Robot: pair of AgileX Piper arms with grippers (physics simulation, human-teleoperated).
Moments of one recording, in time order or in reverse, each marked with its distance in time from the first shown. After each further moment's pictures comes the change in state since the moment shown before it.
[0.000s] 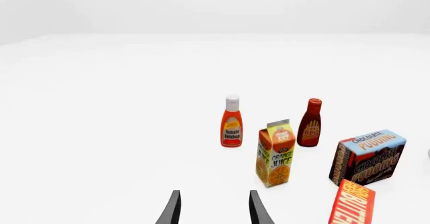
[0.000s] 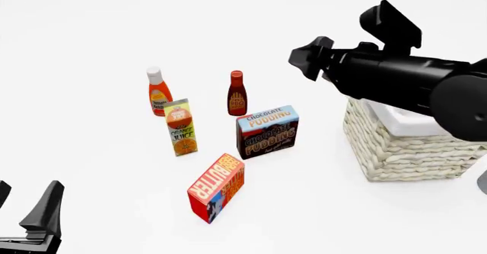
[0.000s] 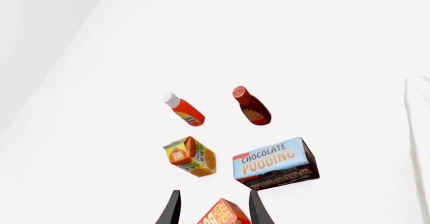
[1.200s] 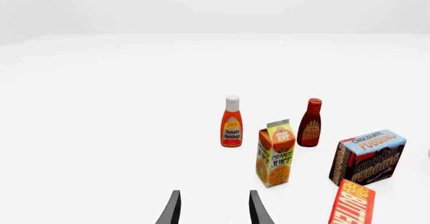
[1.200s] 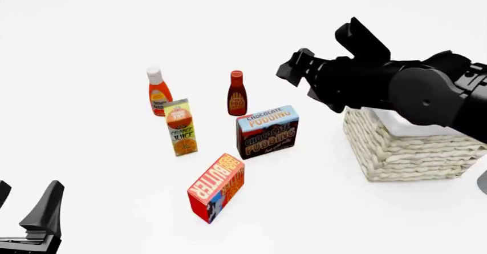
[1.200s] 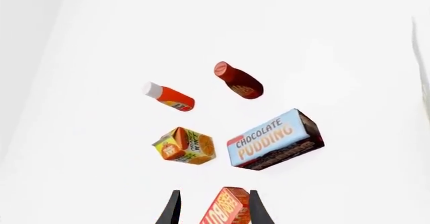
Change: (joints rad) left arm 0.000 0.000 0.000 0.000 0.000; right arm 0.005 0.136 -0.059 0.080 0.182
